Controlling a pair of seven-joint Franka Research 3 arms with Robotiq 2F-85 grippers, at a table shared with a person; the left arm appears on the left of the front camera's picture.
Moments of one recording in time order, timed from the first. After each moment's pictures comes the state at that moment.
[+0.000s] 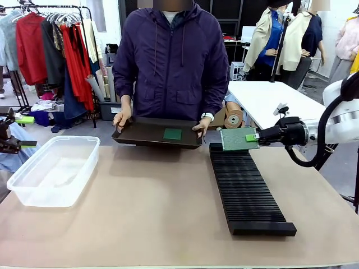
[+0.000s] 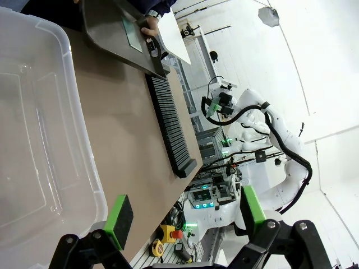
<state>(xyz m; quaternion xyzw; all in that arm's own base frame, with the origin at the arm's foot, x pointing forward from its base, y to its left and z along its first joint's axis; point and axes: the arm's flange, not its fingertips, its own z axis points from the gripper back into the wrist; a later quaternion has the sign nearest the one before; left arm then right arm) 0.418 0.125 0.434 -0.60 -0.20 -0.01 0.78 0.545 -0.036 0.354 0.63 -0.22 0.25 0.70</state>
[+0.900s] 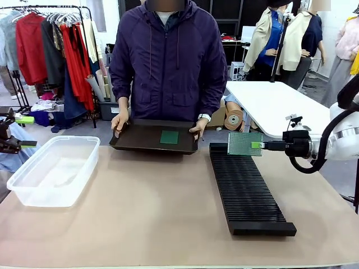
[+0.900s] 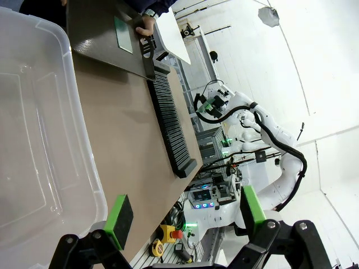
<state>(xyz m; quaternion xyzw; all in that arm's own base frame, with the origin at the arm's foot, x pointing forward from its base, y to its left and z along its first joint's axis) 0.418 0.125 0.434 -0.60 -0.20 -0.01 0.78 0.549 -0.060 0.303 0.60 -0.37 0.34 0.62</state>
